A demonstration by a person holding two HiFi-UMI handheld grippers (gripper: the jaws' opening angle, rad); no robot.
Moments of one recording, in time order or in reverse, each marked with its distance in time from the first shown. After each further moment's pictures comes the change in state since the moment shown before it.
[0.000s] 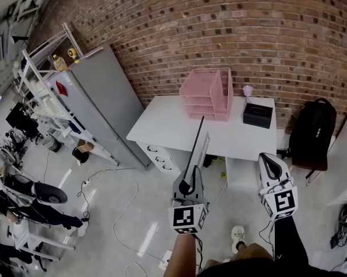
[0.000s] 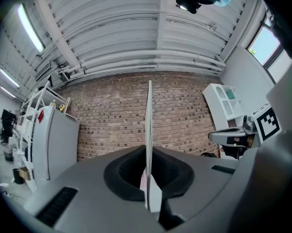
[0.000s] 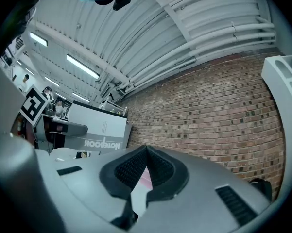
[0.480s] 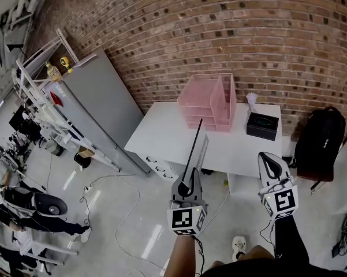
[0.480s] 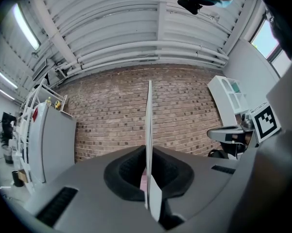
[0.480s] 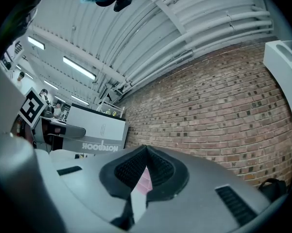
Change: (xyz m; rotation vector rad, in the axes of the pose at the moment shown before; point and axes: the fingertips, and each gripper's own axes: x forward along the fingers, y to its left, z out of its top) left arm 0.108 0.019 -0.016 0.020 0.026 0.013; right arm 0.097 -0.062 -0.030 0.031 -0.016 0.020
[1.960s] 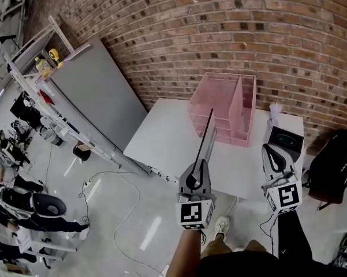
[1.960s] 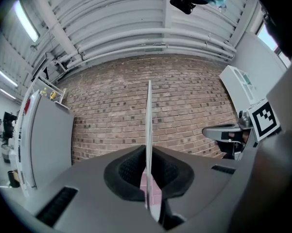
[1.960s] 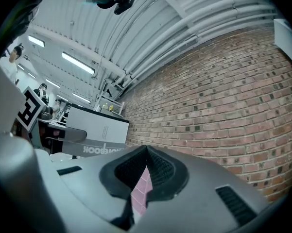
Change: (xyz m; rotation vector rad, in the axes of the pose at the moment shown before) left arm 0.181 0.092 -0.053 -0.005 0.017 0.034; right arm 0.210 -0.033 -0.064 -0.008 0.001 0.053
